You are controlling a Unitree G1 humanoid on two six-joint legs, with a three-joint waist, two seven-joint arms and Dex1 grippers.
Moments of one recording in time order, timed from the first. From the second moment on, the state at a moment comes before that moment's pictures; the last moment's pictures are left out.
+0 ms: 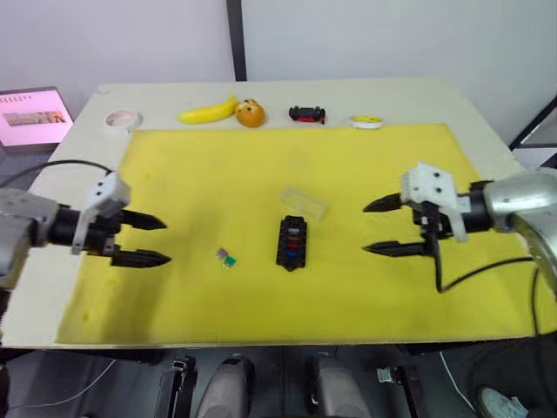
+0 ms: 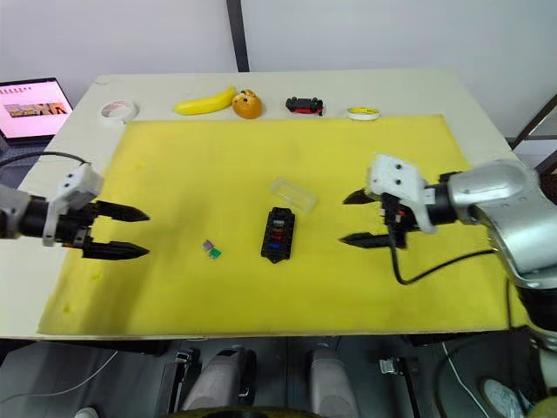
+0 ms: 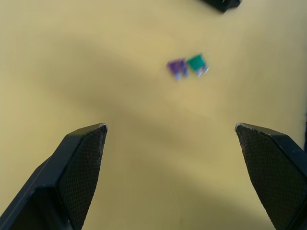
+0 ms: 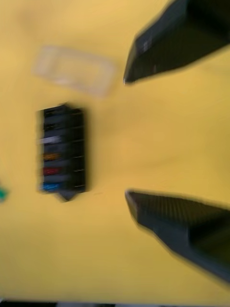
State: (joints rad) left arm -0.39 1.13 0.07 0.14 -0.41 0.53 -1.50; right arm -0.45 -1.12 -0.04 -0.32 0.39 0.69 1.29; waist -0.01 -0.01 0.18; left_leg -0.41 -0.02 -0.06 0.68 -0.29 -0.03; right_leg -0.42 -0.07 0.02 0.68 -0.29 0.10
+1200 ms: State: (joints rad) left arm -0.72 0.82 -0.20 0.55 -0.59 1.25 -1.54; right arm -0.69 -0.91 0.07 -0.55 0.61 0.94 1.01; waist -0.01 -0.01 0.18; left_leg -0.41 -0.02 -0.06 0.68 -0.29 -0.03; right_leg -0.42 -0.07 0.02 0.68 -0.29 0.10
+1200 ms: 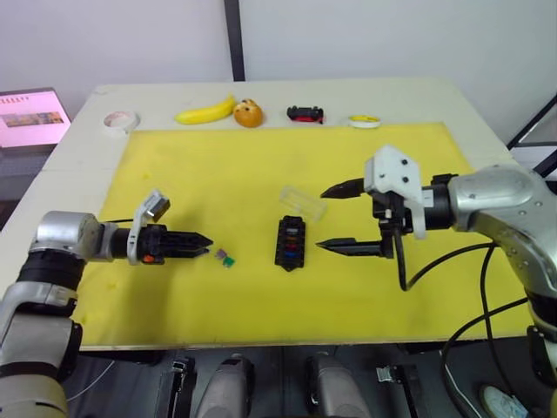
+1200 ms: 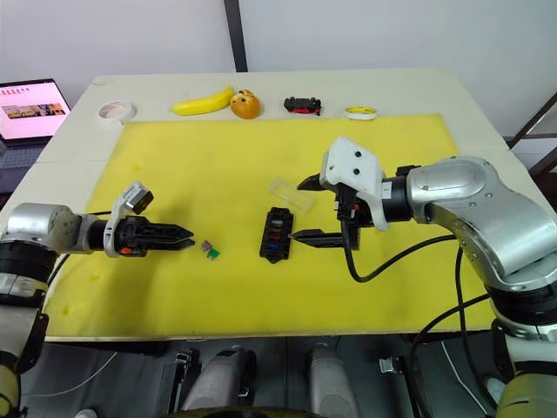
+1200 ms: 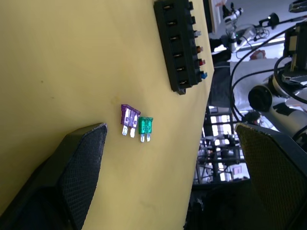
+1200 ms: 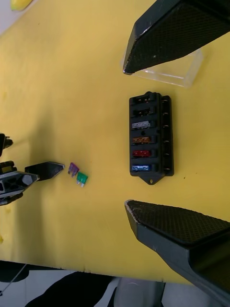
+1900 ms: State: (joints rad) left arm -0.76 0.73 -0.22 0.59 -0.51 1.19 -1.55; right arm -0.68 -0.91 0.07 -0.56 0.62 0.95 0.97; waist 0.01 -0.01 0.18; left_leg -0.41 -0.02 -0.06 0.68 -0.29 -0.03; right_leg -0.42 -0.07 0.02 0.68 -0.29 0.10
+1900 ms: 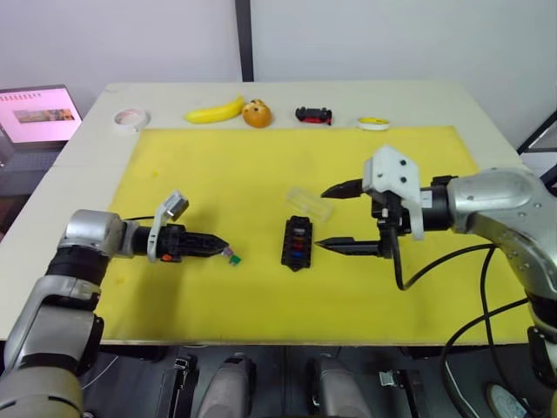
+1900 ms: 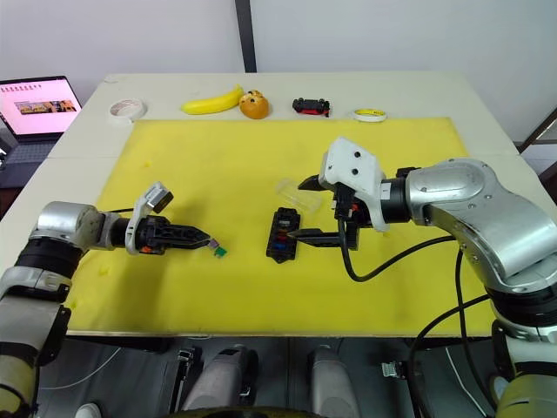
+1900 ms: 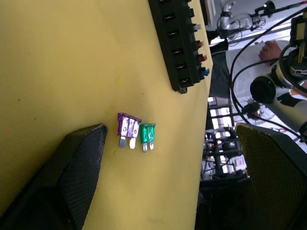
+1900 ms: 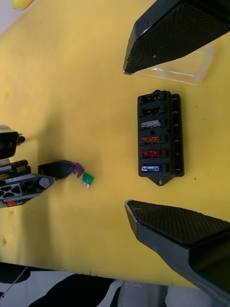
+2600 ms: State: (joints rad) left arm -0.76 0.69 -0.26 0.62 -0.45 1.11 -1.58; right arm -0.68 -0.92 0.07 -0.57 0.63 0.95 0.96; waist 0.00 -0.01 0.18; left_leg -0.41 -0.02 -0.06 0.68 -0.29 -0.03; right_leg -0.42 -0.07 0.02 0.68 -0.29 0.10
